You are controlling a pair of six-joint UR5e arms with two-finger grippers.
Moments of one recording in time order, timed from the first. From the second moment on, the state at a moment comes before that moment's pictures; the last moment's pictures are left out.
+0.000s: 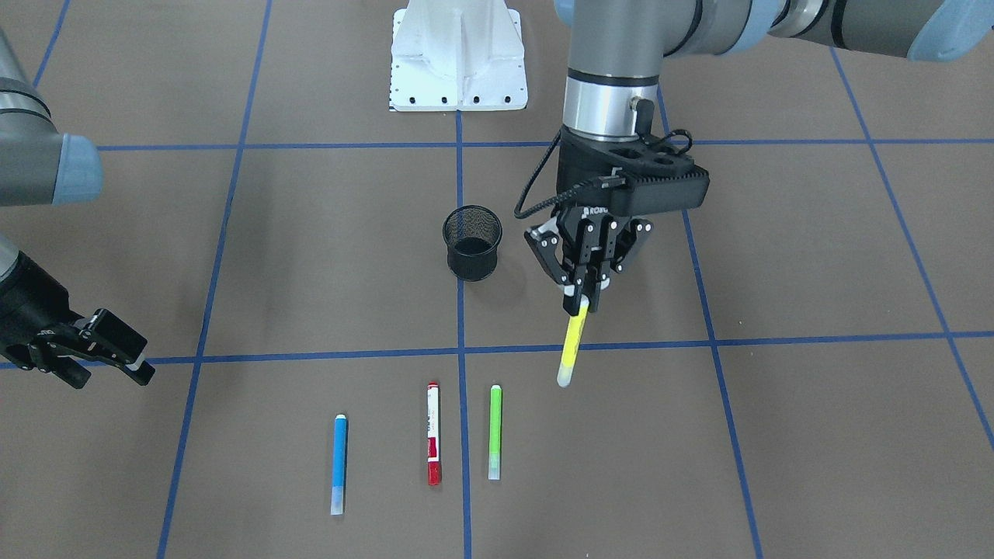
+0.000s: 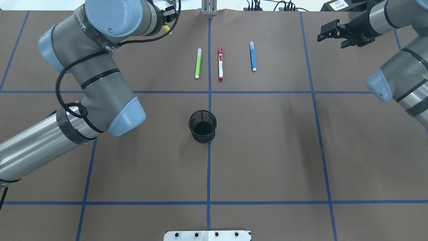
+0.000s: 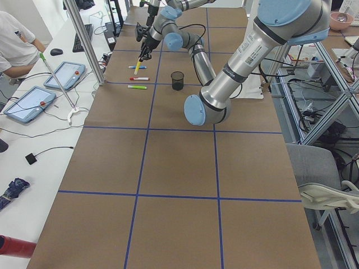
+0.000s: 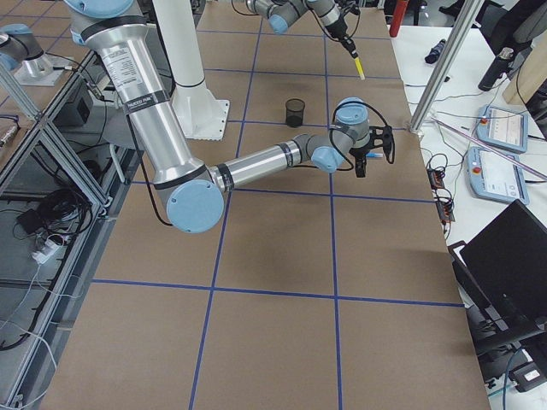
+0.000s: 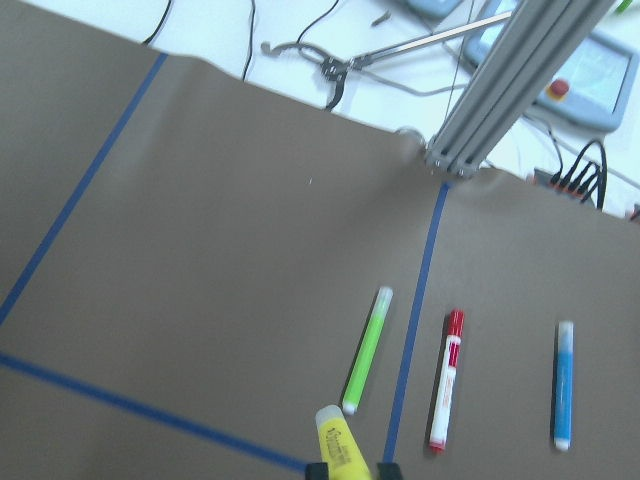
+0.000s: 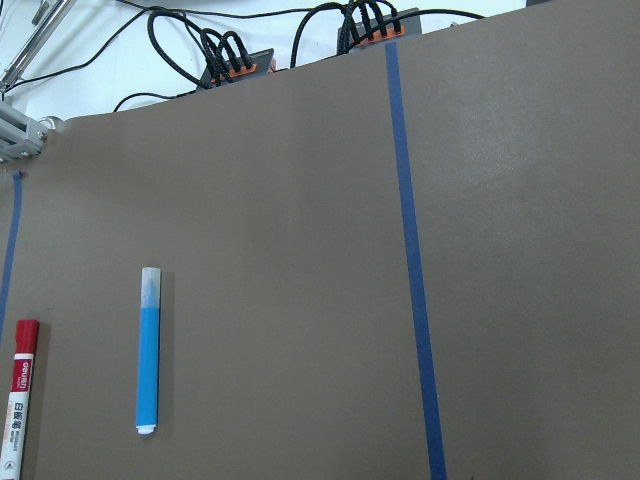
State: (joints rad) left arm -0.76 -2.35 -1.58 -1.85 -1.42 -1.41; right arm 1.10 -1.17 1.50 -0.95 2.16 1.06
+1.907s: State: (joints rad) left arm -0.62 -2.28 -1.24 -2.41 -1.13 -1.34; right arm 1.07 -1.17 1.50 -0.95 2.10 1.06
